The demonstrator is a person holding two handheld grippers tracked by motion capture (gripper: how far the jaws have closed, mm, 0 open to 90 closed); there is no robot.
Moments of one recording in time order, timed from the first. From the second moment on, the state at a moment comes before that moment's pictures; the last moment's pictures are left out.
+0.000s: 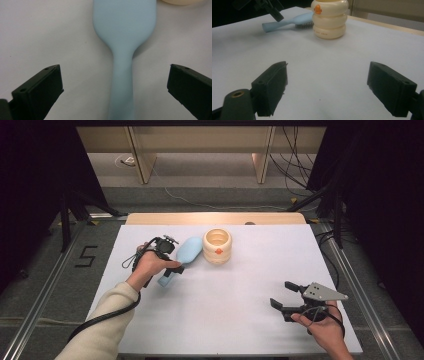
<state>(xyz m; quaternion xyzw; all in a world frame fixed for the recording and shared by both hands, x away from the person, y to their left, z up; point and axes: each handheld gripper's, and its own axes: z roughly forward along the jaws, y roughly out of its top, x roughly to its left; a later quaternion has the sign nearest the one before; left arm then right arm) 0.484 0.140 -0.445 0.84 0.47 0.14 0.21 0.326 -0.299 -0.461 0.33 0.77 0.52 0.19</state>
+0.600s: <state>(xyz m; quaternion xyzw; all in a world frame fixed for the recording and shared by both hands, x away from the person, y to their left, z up) 0.495 0.131 -0.446 0.85 0.47 0.13 0.19 0.326 -0.299 -0.461 0.33 0.77 0.52 0.19</state>
